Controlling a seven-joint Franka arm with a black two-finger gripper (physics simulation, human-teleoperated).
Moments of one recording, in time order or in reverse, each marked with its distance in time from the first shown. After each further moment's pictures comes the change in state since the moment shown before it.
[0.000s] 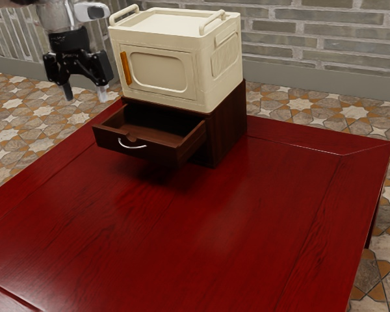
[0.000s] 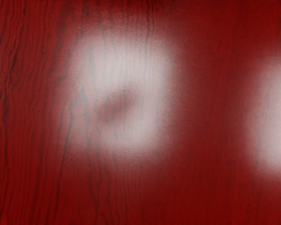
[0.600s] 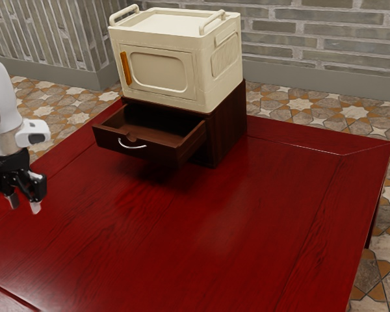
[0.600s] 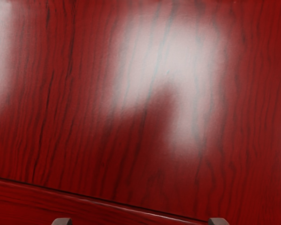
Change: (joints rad) arm -0.027 -0.554 0.188 -1.011 0.216 0.464 0.051
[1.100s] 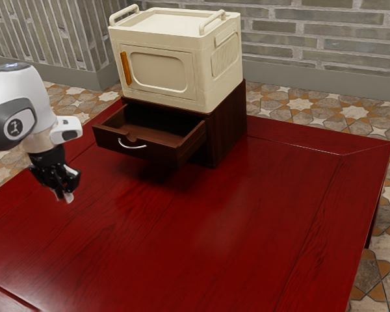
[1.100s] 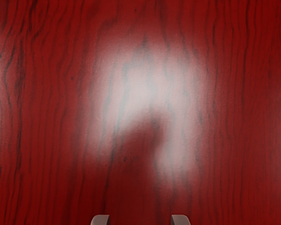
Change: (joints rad) arm -0.006 0.229 -0.038 0.080 -0.099 0.238 0.071
